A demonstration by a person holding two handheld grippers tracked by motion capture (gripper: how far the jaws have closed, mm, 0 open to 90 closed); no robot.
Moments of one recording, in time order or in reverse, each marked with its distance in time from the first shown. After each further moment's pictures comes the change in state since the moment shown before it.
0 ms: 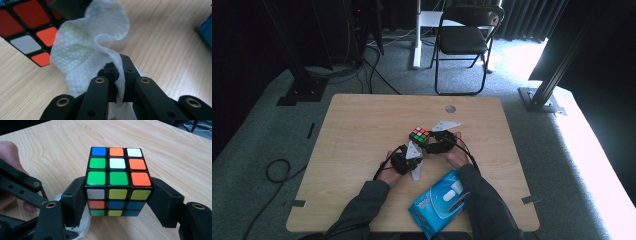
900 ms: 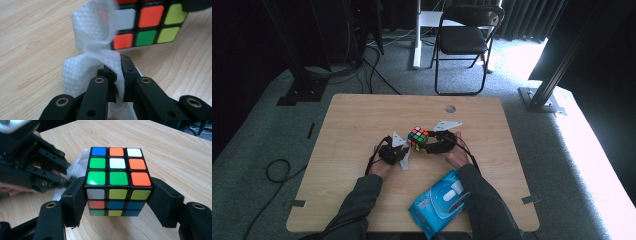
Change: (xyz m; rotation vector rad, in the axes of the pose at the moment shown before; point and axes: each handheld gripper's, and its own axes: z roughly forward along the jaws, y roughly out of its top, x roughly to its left) left arm 0.041 -0.012 -0.005 -0.014 0.100 -0.160; right arm 0.000 0.001 -0.003 -0.032 0.043 0.009
